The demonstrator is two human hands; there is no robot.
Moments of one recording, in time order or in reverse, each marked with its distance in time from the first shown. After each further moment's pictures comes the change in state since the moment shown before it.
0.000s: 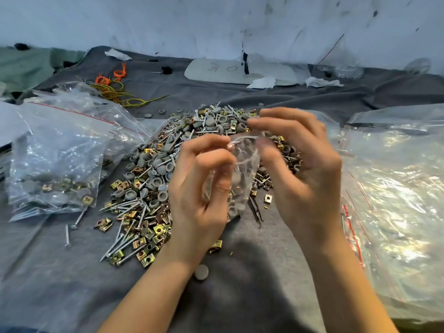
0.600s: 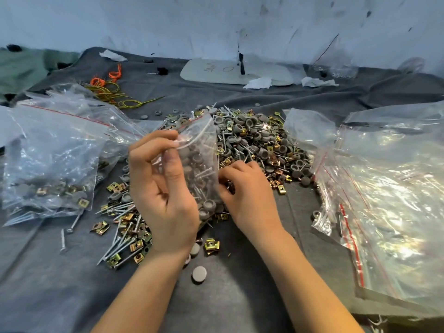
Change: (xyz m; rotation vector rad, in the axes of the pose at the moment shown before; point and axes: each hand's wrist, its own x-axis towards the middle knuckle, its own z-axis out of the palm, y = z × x) left_hand 0.006 -0.011 -0.009 -0.010 0.362 -0.027; right_hand -0.033 0.042 0.055 -0.366 -0.427 0.196
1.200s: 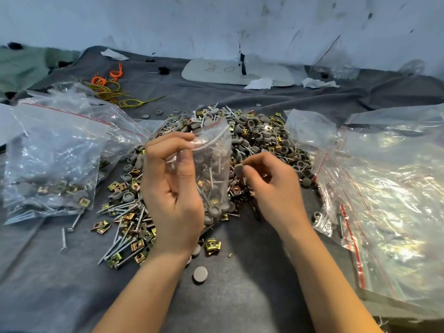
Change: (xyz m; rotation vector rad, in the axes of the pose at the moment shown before) left_hand 0.000 0.007 0.001 -0.027 -0.090 -0.116; right_hand -0.001 0.005 -0.037 0.456 0.067 0.259
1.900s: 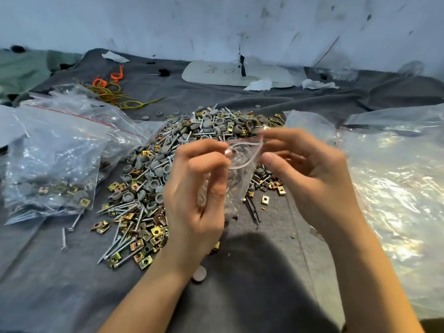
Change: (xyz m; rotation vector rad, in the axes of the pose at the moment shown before) left_hand -0.008 0.010 0.004 0.016 -0.260 0.152; right_hand -0.005 -0.029 -0.047 0.213 -0.092 -0.270
